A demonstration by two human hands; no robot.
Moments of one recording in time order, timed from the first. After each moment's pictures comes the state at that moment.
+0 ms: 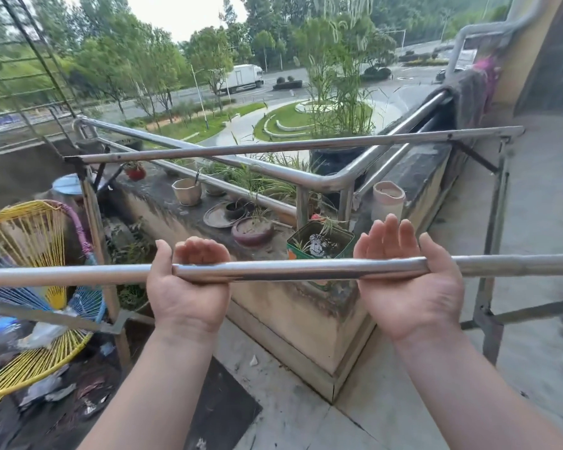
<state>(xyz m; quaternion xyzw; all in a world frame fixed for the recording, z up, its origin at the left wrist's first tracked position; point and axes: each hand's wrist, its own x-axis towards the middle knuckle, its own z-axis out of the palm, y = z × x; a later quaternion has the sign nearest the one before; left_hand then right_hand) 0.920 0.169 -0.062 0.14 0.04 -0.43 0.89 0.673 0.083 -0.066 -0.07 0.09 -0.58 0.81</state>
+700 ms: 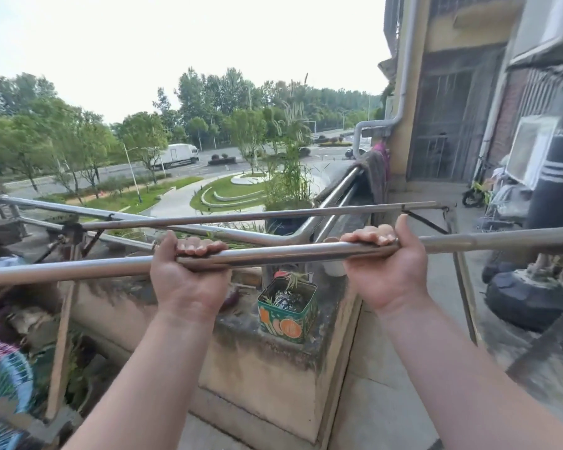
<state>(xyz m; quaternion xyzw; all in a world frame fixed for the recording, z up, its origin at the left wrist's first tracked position) 0.949 0.165 0.032 0.07 -0.09 -0.55 0.82 0.693 0.106 0.014 -0.17 -0.01 -0.66 0.73</state>
